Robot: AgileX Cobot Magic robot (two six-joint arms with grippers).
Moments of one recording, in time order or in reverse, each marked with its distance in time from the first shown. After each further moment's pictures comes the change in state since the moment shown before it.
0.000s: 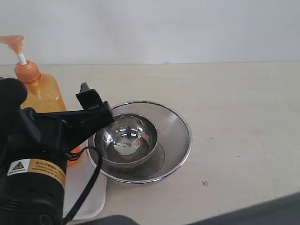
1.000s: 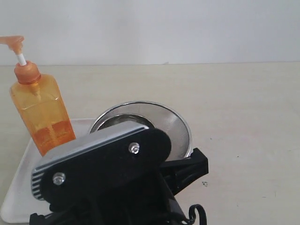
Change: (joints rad) left arm 0.000 0.000 0.000 0.000 0.000 0.000; right arm 0.220 -0.371 0.529 0.034 -0.012 0.298
